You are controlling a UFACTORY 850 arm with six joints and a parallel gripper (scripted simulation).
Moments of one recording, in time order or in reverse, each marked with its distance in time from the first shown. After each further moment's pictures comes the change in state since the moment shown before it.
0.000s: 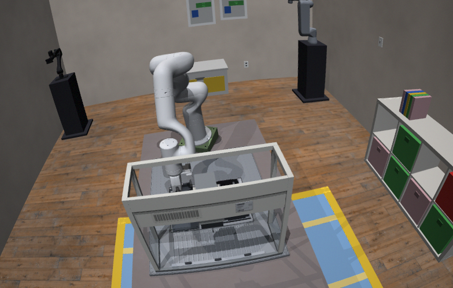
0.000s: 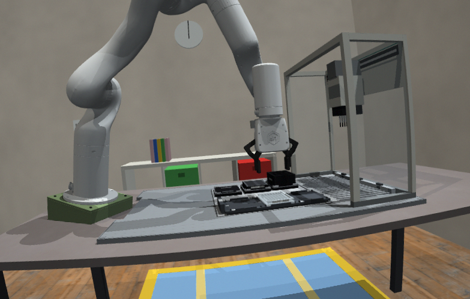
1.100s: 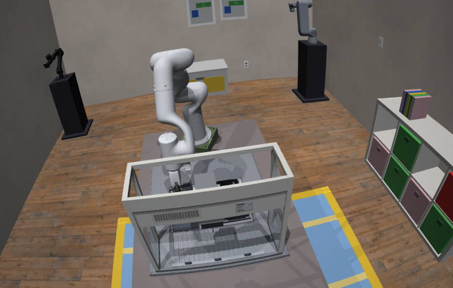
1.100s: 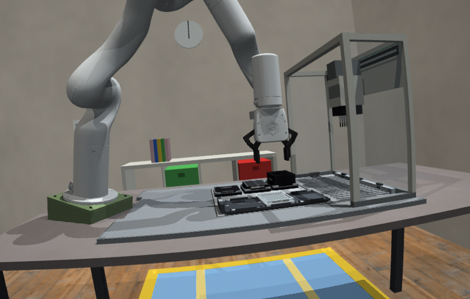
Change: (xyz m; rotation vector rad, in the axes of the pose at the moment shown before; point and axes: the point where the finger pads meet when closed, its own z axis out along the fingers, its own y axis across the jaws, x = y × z) arm 0.000 0.000 -0.029 0.000 0.000 0.003
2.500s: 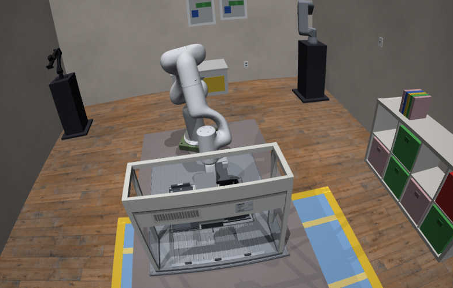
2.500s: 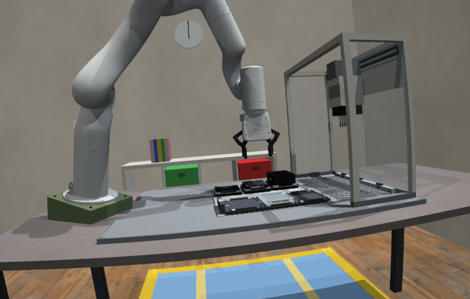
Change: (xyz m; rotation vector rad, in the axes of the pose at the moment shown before) arm 0.173 -0.007 -0.001 0.001 0.005 0.034
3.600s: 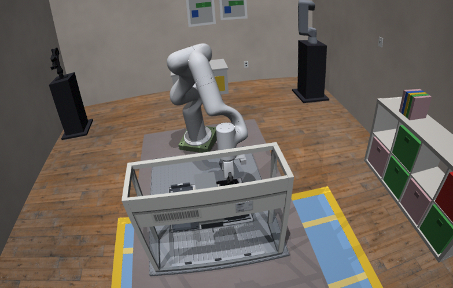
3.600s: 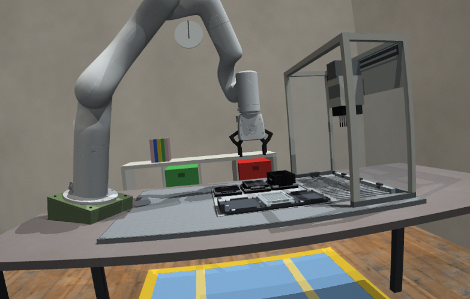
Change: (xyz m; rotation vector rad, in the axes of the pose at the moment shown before) arm 0.084 -0.006 0.000 -0.001 -0.005 0.002
